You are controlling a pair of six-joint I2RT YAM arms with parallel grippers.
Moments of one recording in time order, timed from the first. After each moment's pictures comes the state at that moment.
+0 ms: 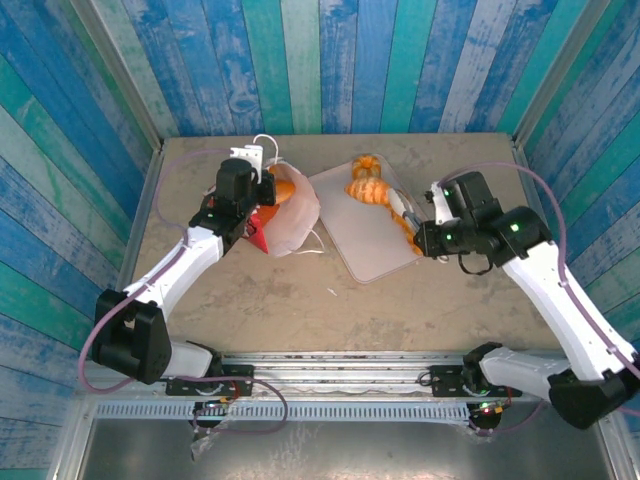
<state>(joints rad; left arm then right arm) -0.34 1.36 0.99 -0.03 -0.12 -0.14 0.47 1.16 1.31 -1.16 -0.08 0.31</state>
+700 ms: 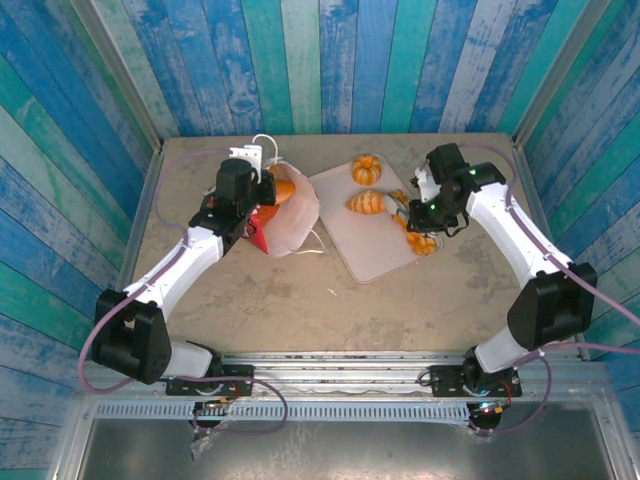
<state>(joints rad) -0.34 1.36 0.99 -0.03 -0.12 -0.15 0.29 1.57 1.42 -1.13 -0.21 0.15</state>
